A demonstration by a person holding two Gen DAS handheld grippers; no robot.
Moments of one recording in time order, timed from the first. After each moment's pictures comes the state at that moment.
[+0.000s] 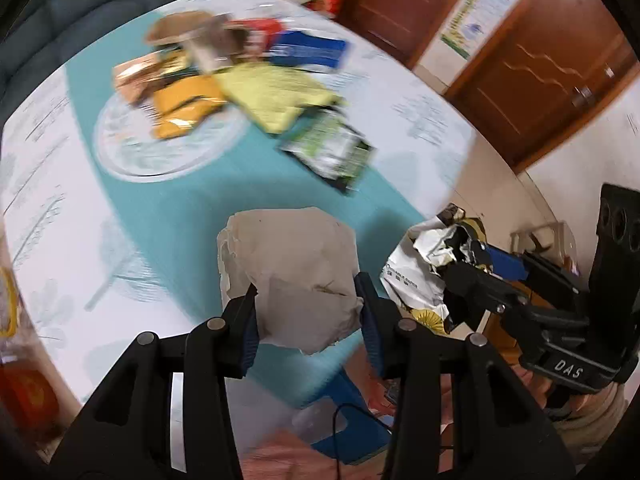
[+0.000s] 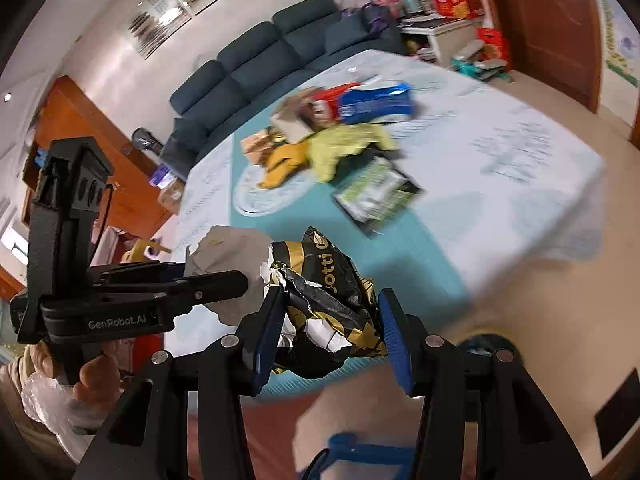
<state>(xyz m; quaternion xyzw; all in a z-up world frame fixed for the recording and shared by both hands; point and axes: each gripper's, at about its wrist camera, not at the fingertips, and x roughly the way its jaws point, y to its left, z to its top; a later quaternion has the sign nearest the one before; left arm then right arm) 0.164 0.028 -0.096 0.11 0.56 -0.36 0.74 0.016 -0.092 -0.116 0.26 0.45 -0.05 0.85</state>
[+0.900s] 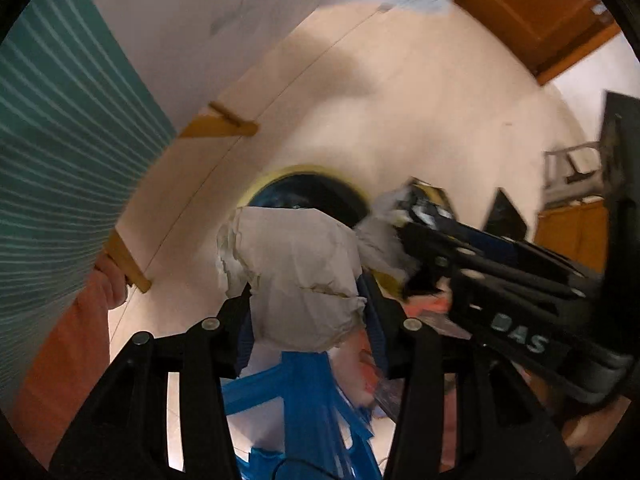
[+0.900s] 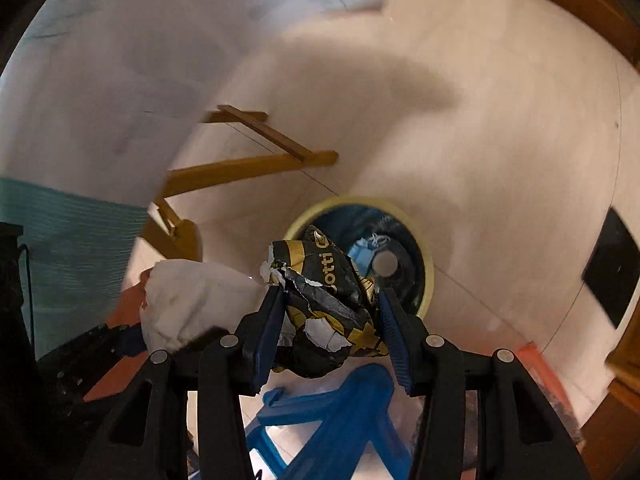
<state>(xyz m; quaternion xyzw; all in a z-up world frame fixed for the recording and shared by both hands) 0.006 -0.160 -0.379 0.21 0.63 -0.34 0.67 -0.126 -0.247 -0.430 0.38 0.56 -0.21 0.70</state>
